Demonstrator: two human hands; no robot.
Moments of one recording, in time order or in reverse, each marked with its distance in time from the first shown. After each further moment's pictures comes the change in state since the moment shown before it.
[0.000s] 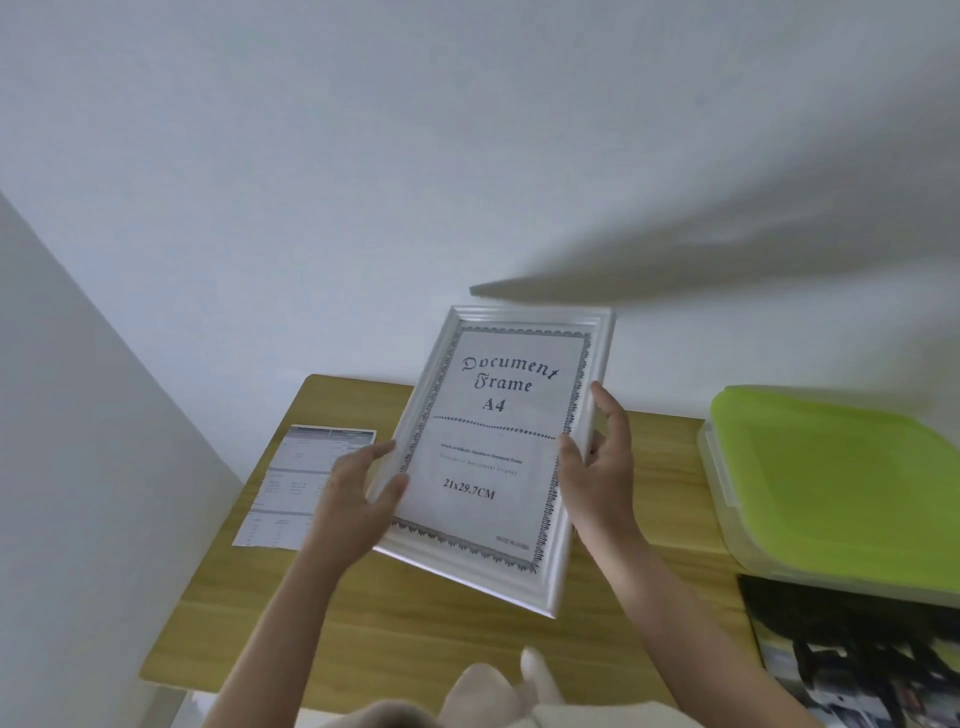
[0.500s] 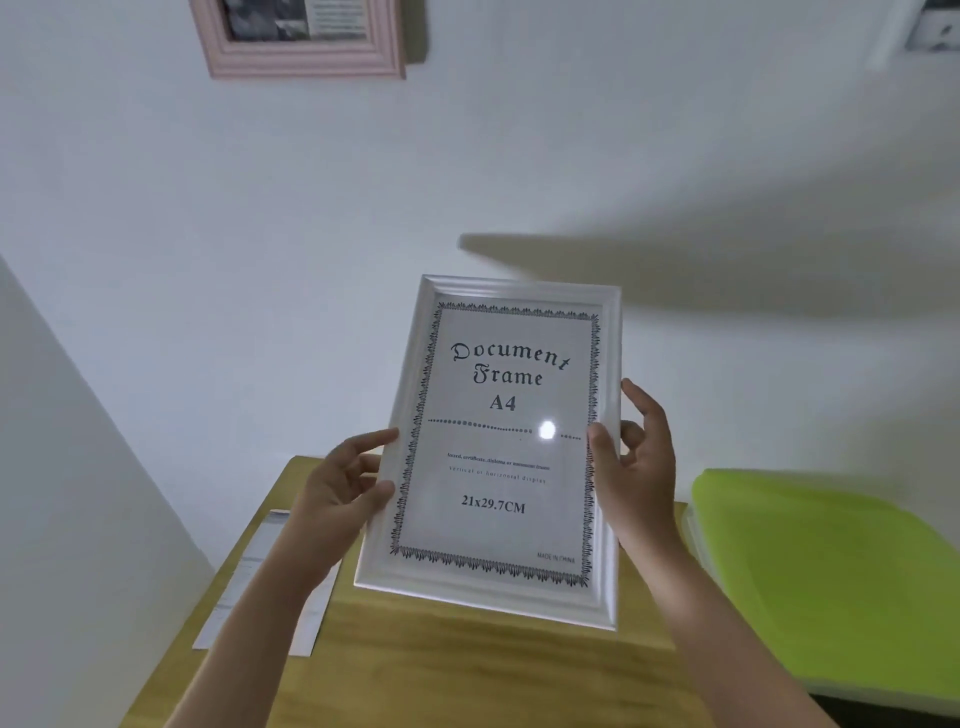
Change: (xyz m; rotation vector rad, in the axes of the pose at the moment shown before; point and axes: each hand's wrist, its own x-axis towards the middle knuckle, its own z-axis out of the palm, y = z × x) left_hand 0.026 0.079 -0.034 -0.600 -0.084 0.254; right_hand 0.068 -0.053 -0.038 -0.054 0.077 -0.308
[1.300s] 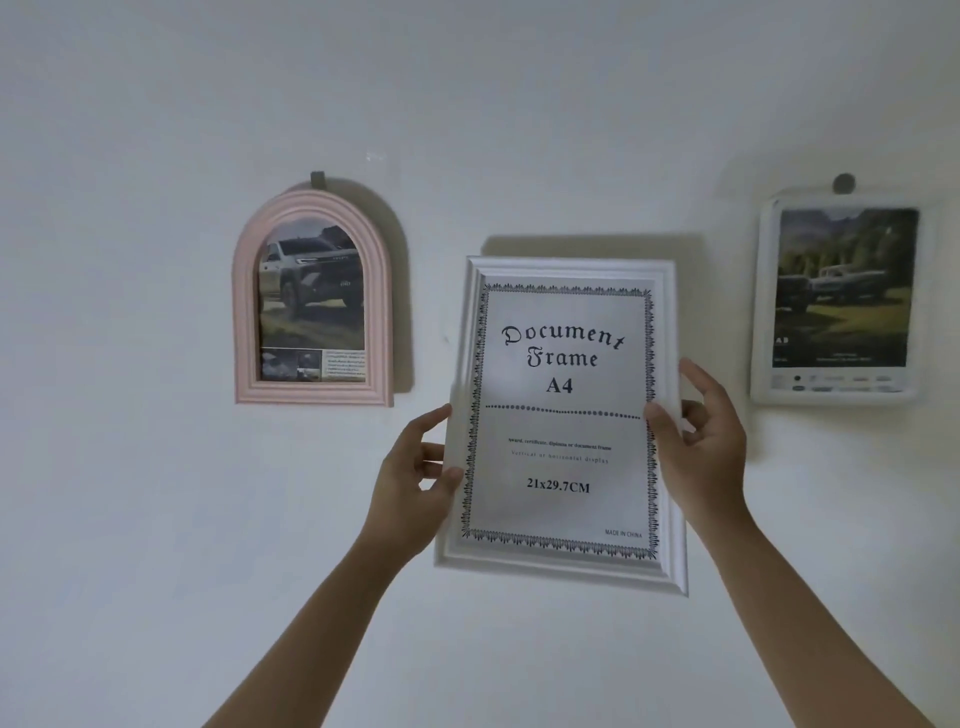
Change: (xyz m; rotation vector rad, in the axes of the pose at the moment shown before) left_hand 0.173 0.202 0.072 0.178 0.124 0.667; right_hand 0.232 -0.167 -0.039 0.107 0.206 -0.653
